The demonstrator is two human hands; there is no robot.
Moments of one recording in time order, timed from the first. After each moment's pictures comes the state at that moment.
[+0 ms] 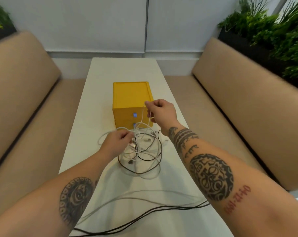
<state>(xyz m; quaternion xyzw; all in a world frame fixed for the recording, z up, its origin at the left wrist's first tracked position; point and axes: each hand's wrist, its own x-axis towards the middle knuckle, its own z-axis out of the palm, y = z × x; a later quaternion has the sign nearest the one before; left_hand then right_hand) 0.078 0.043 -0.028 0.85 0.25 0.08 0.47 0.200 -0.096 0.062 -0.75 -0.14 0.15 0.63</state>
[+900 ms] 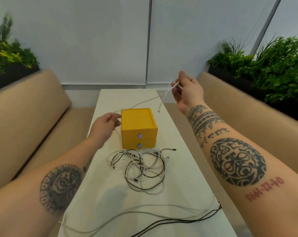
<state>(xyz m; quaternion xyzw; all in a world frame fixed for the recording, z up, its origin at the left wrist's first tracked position) 0.052 0.092 0.104 0.76 0.21 0.25 0.56 0.183 -0.130 0.236 -0.45 -0.08 0.11 0.88</state>
